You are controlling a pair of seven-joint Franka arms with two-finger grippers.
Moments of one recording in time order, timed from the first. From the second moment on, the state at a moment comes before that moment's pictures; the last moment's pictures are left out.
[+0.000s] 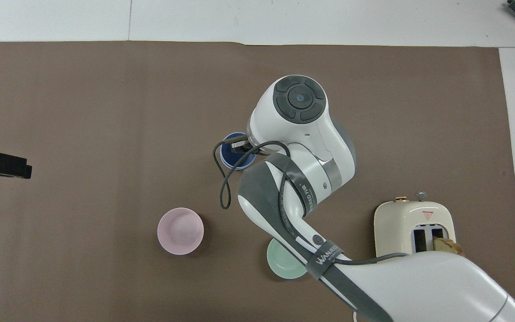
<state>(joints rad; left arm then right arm) 0.01 -0.12 -0.06 -1.63 -0.02 1.50 0.03 0.28 0.50 0.33 -1.44 -0.03 2.01 0.40</state>
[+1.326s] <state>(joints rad) 0.01 -0.12 -0.07 -1.63 -0.02 1.50 0.03 0.26 0.49 0.32 -1.44 -0.05 1.99 0.40</state>
